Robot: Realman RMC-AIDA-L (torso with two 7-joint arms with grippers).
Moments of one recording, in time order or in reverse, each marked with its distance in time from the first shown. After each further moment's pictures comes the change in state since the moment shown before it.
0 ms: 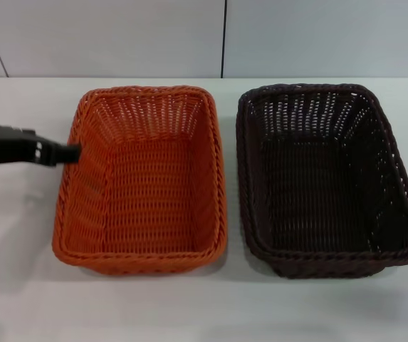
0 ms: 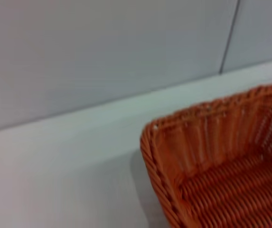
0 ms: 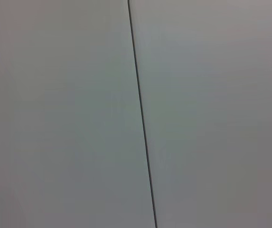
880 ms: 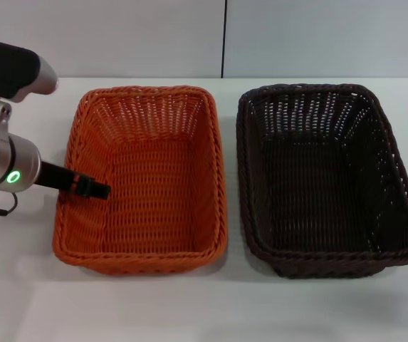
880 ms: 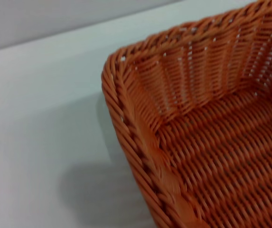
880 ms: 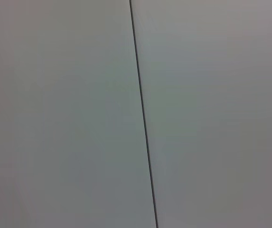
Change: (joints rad) left arm -0.225 0.000 0.006 0.351 0.044 -0.041 -0.013; right arm -0.003 0.001 -0.008 0.008 0.000 -0.001 0.001
